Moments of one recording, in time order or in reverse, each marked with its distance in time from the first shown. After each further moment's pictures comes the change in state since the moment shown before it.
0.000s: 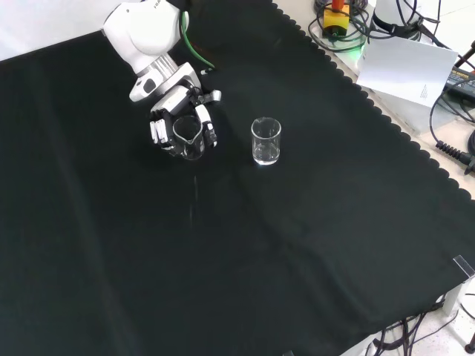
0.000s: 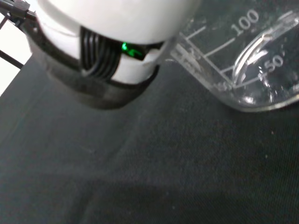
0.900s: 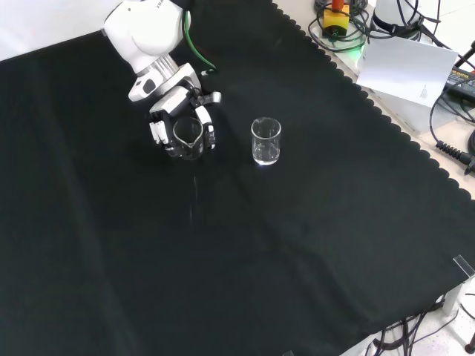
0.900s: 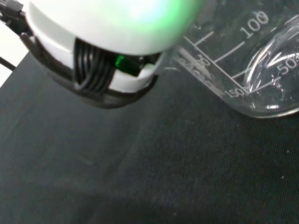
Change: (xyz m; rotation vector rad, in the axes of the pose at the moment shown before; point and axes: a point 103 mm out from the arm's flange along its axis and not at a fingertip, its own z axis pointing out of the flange) arm 0.006 0.008 -0.001 -0.020 -0.023 0.013
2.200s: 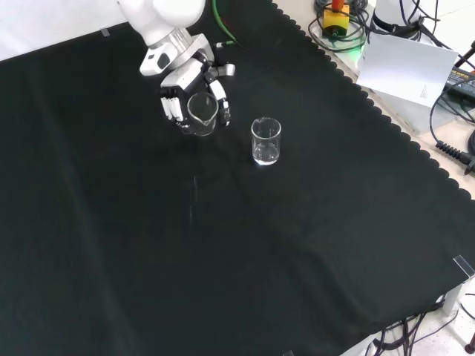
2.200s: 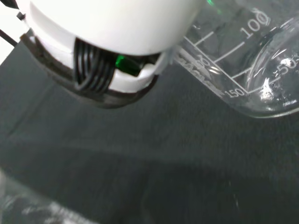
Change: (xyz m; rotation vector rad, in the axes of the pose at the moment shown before) arm 0.051 -0.038 -0.037 0.074 -0.123 0.020
